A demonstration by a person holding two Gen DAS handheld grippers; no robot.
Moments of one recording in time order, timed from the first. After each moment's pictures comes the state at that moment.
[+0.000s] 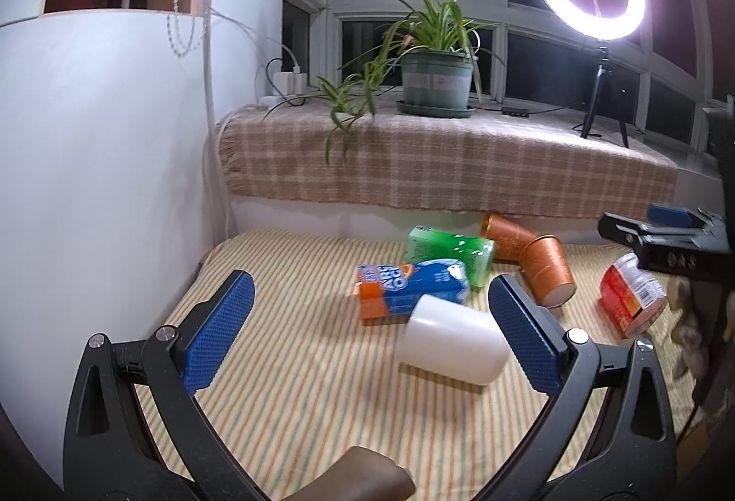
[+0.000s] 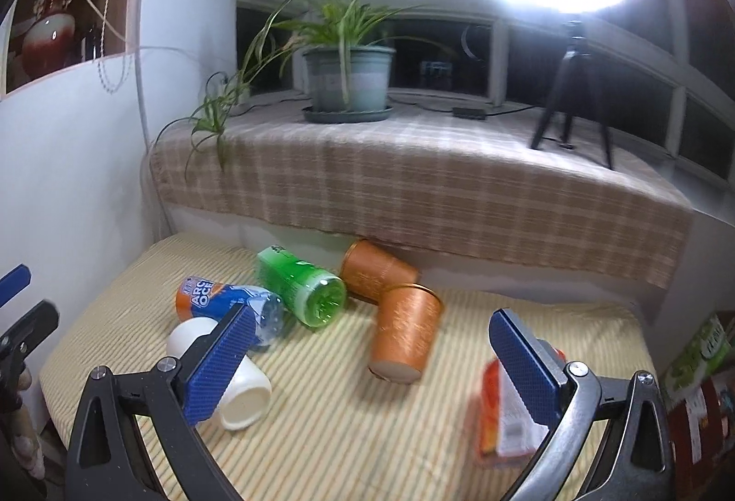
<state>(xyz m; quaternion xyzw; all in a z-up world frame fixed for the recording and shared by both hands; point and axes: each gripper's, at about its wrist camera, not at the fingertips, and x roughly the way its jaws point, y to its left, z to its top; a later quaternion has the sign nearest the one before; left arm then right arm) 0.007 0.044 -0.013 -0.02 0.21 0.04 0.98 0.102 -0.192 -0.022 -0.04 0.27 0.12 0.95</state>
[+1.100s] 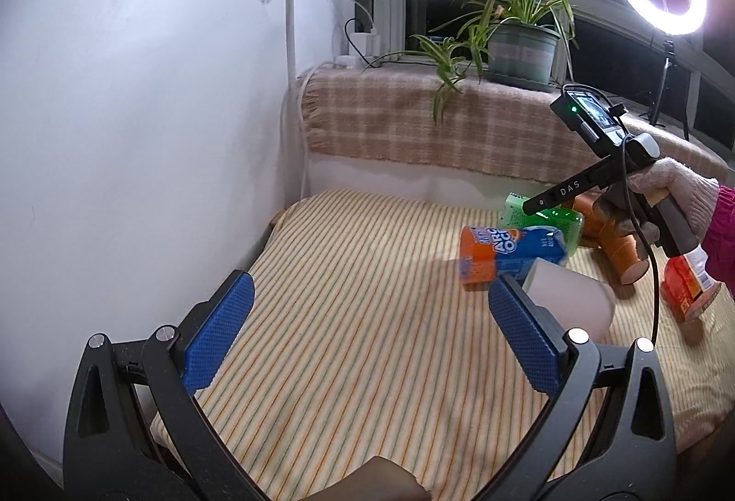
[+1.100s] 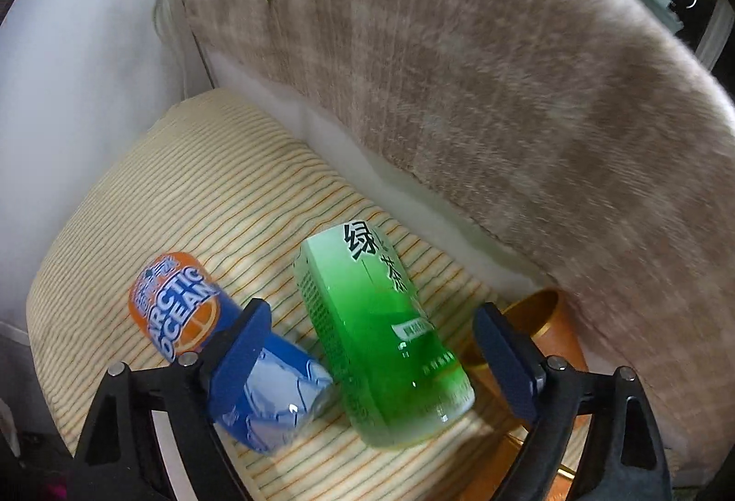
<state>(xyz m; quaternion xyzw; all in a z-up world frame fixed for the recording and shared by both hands) -0.001 0.123 -0.042 -0.04 0.26 0.11 0.96 0.310 -0.046 -0.107 -0.19 0.50 0.28 0.80</state>
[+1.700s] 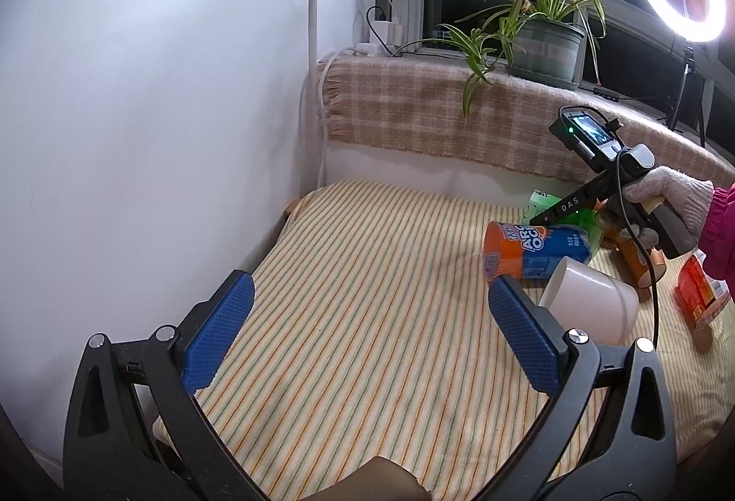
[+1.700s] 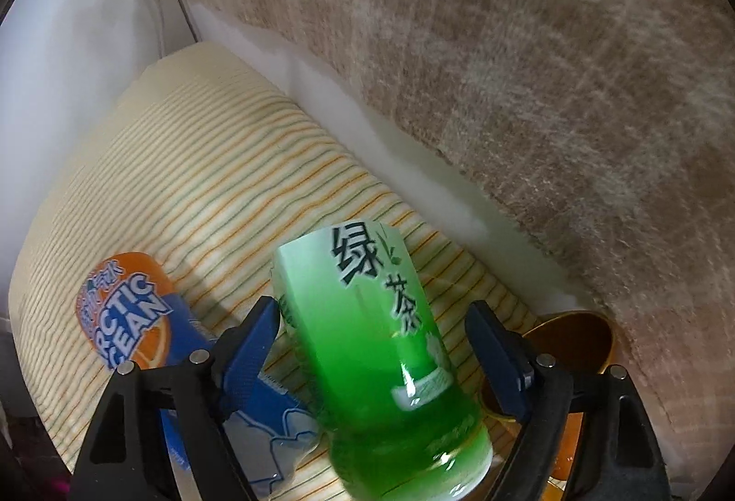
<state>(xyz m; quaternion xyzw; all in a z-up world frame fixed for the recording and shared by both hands) 0.005 0.145 -0.052 -0.05 0.27 0.13 0.95 0.344 -0.011 -0.155 -0.23 0.54 0.27 0.76</state>
